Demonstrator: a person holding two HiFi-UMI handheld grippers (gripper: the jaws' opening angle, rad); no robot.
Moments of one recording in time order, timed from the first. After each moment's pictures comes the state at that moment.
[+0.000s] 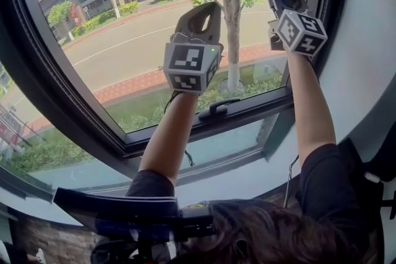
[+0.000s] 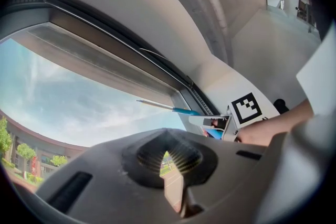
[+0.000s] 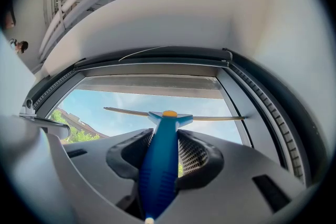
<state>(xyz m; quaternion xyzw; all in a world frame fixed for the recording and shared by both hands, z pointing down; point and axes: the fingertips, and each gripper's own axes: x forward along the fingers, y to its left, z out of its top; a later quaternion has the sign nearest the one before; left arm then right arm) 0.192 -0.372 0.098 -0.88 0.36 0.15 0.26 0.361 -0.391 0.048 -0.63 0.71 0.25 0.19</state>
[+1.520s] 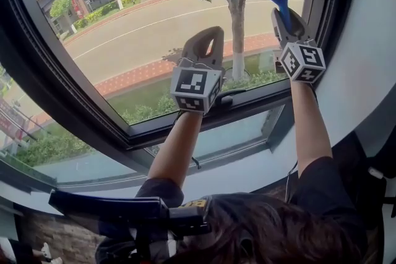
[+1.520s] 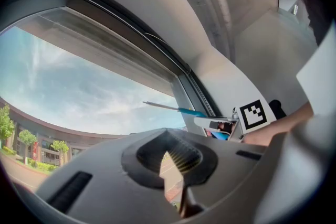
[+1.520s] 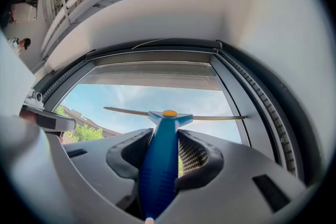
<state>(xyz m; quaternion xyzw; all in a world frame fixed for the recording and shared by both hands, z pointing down) 0.181 -0.373 0.192 -0.90 0.37 0.11 0.20 0.361 -0.386 0.159 -0.64 0.72 0.23 0.16</state>
